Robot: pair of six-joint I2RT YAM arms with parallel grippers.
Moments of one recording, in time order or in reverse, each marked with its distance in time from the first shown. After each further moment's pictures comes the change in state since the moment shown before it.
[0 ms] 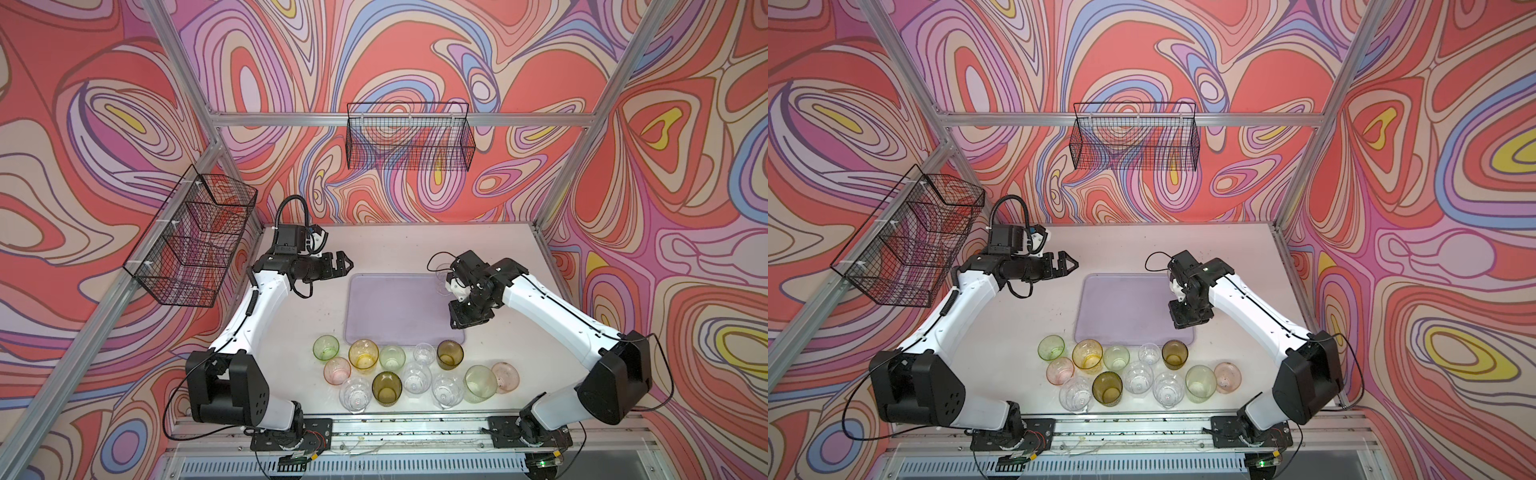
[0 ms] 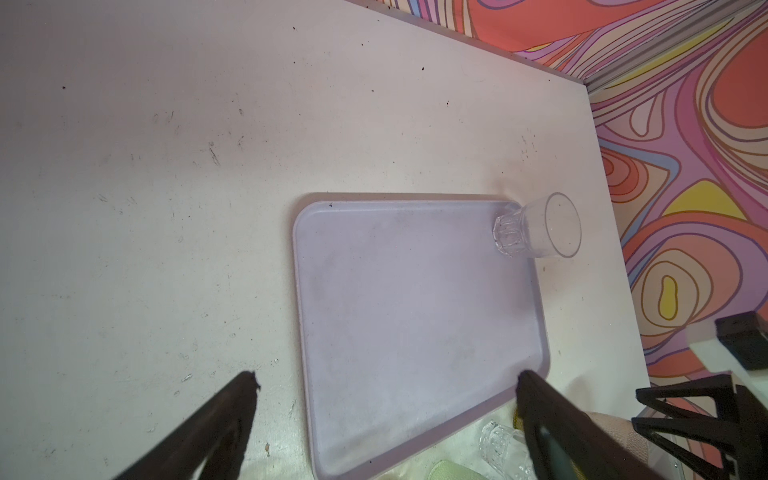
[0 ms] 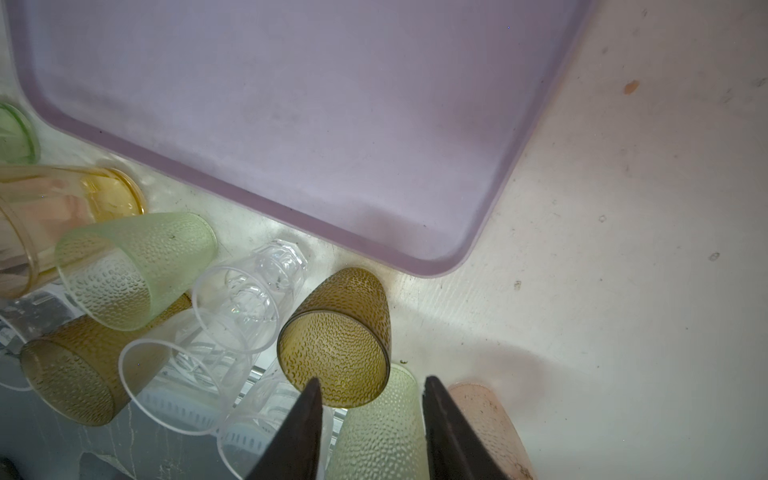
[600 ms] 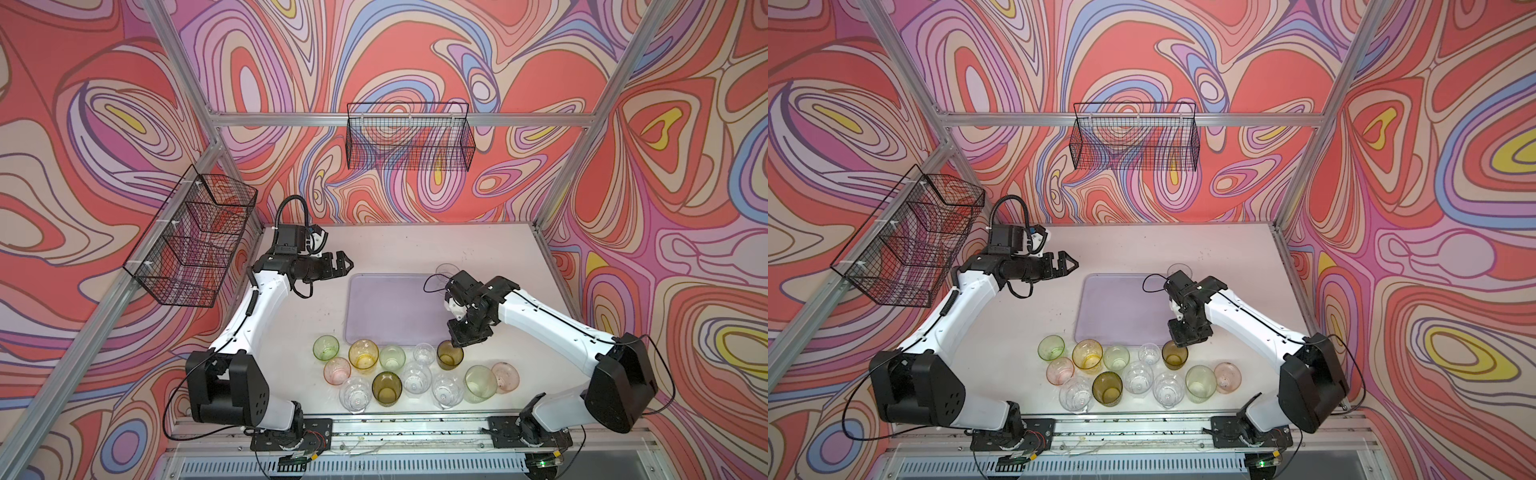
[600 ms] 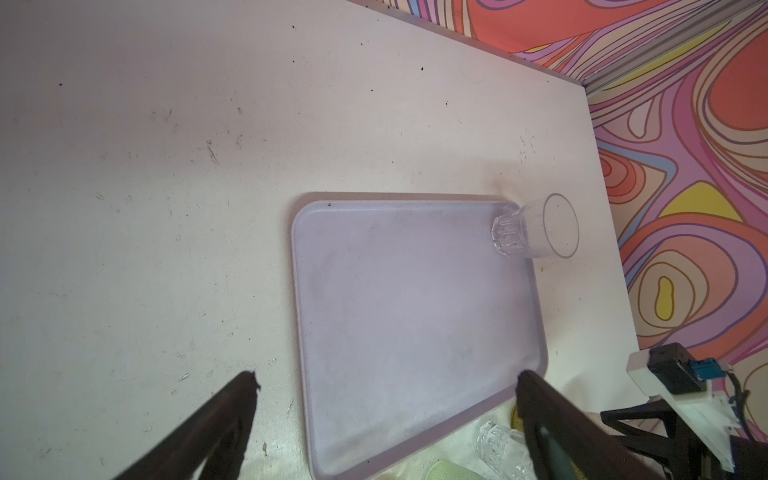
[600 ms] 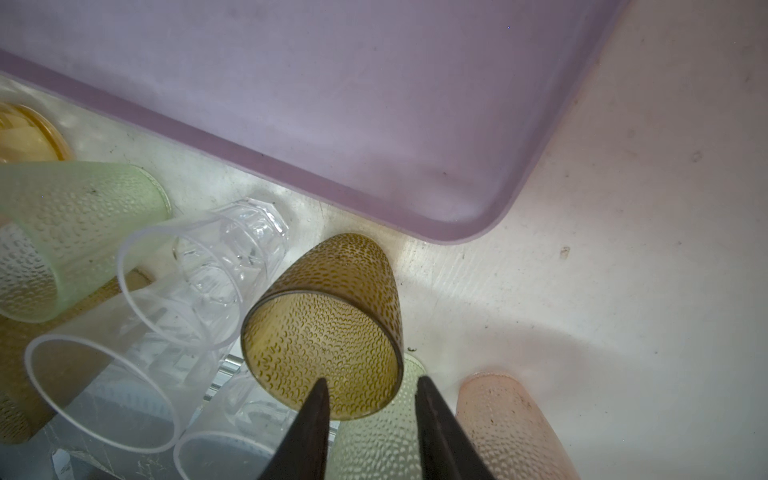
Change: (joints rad) left arm 0.000 0.000 0.000 0.000 0.003 -0.007; right arm 0.062 -0.040 -0.180 0.074 0.004 0.066
